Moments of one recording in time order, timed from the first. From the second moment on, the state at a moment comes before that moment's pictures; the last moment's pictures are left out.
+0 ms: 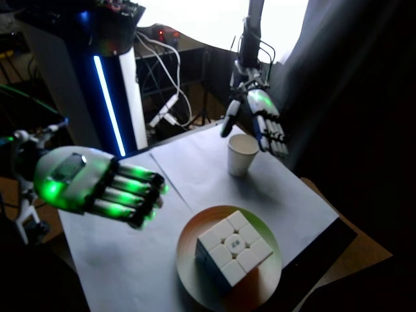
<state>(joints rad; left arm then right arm) 1.20 -0.91 0.98 -0.31 -1.16 0.92 -0.93 -0.92 0.95 0.11 0.95 -0.92</state>
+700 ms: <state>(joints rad) 1.15 -0.95 1.02 -0.29 -1.12 0.92 -0.93 -0.92 0.95 0.11 0.96 -0.92</state>
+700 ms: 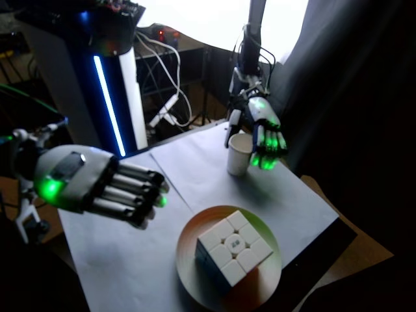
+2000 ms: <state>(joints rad) 0.62 -0.97 1.23 0.05 -0.83 0.72 -0.94 -0.91 0.95 0.11 0.96 -0.92</state>
